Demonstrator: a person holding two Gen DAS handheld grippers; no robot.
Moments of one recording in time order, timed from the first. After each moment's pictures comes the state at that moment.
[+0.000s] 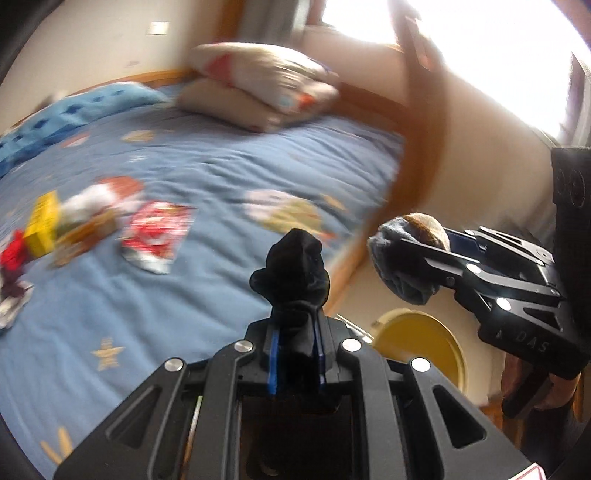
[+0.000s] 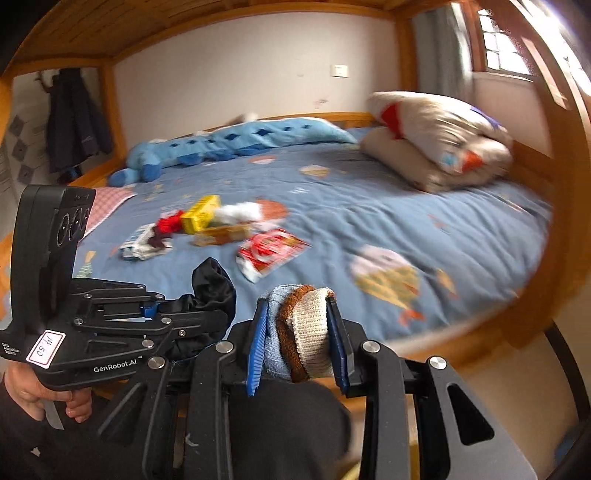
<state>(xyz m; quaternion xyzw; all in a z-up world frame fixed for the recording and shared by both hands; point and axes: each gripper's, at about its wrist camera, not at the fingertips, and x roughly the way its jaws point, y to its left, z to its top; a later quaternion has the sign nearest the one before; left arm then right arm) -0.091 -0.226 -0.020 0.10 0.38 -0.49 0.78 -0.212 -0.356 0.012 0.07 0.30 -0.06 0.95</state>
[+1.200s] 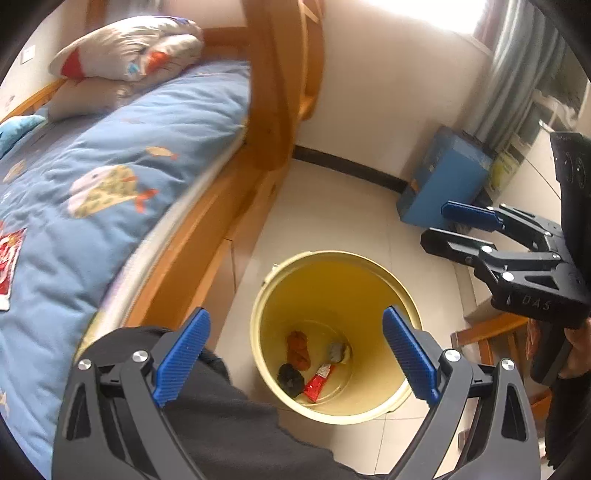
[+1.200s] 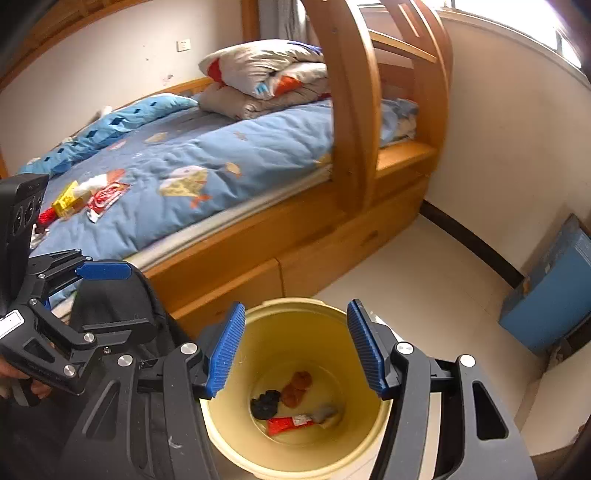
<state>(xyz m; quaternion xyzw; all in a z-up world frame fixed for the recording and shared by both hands) -0.196 -0.338 -0.075 0.21 0.39 -0.59 0.67 -0.371 -0.448 -0.043 0.14 0.36 -0.26 0.88</state>
